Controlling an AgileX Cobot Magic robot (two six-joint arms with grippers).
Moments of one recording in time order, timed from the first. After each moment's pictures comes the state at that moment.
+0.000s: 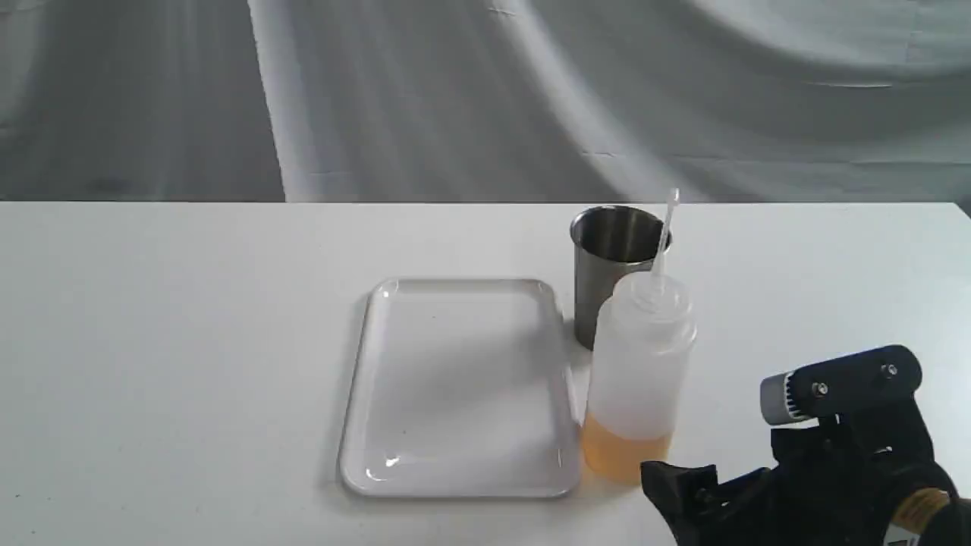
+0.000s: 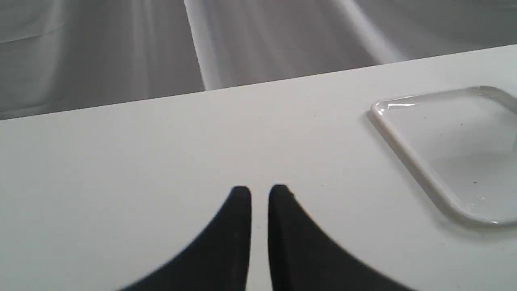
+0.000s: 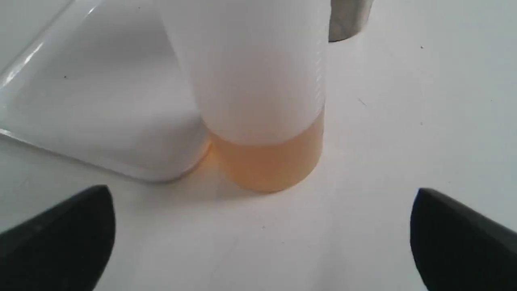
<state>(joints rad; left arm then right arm) -0.07 0.00 0.00 0.04 0.29 0.06 0.29 1.45 -0.31 0.04 -0.44 0.11</state>
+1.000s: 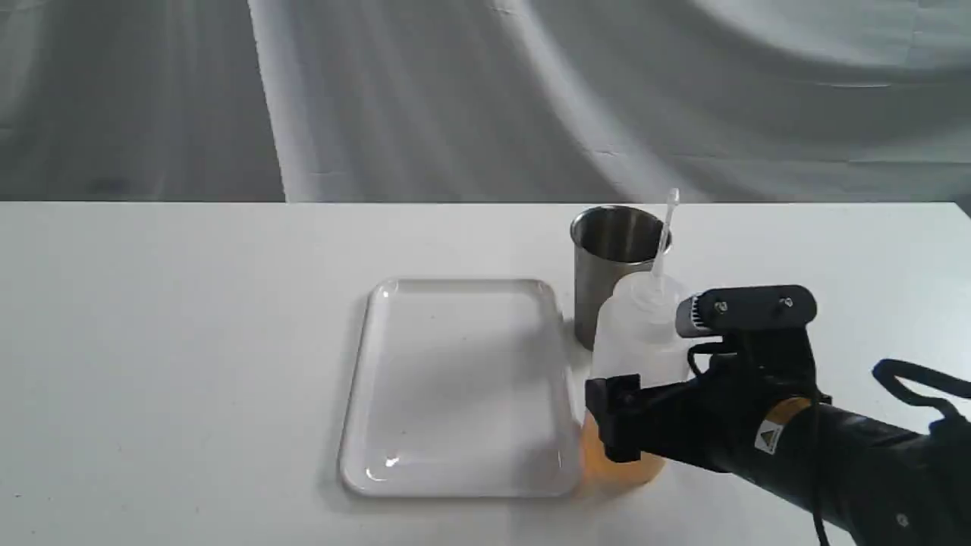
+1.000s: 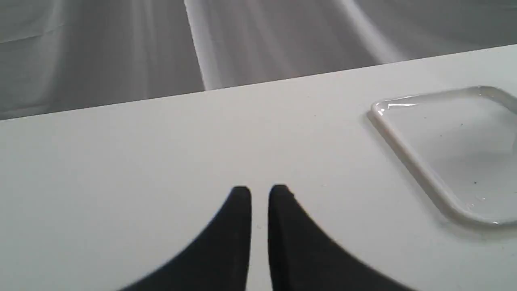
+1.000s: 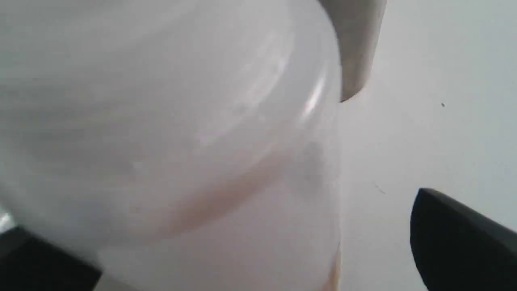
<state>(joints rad) -0.07 0.00 0.00 0.04 0.29 0.06 0.29 1.76 -0.57 0.13 -0.50 0.11</state>
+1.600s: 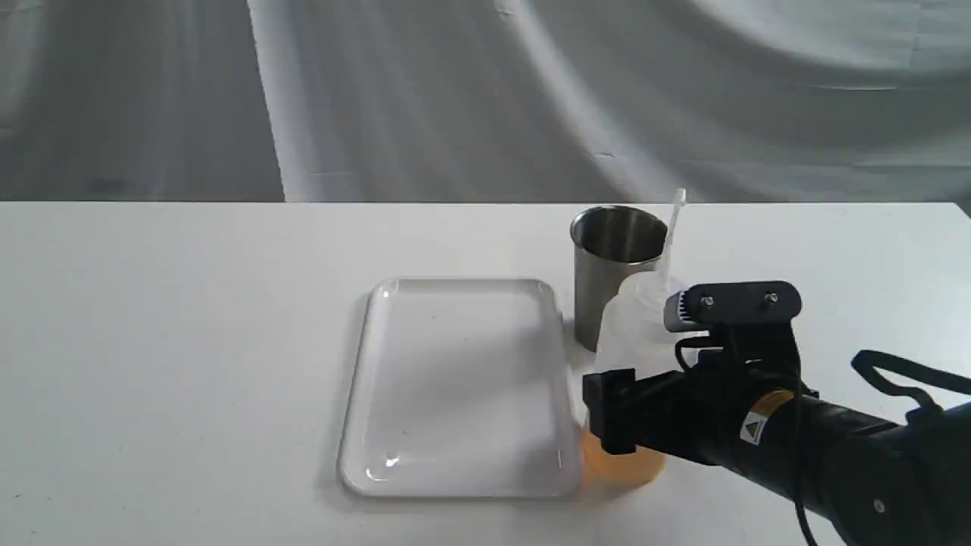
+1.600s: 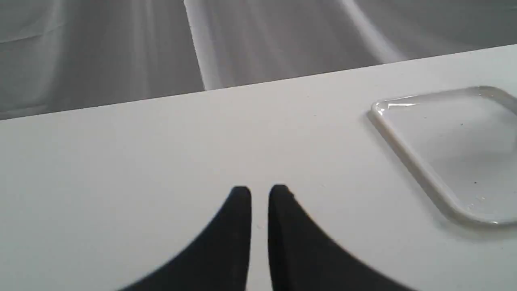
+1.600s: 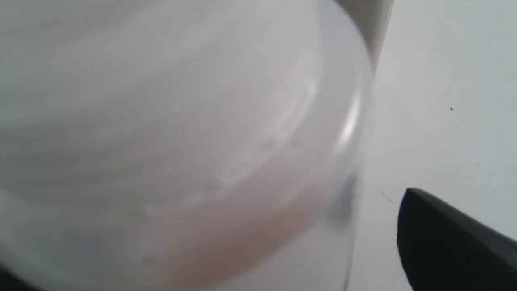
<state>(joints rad) -0.07 0.00 0.00 0.04 0.29 0.06 0.29 1.79 -0.60 0.14 -0.50 0.11</state>
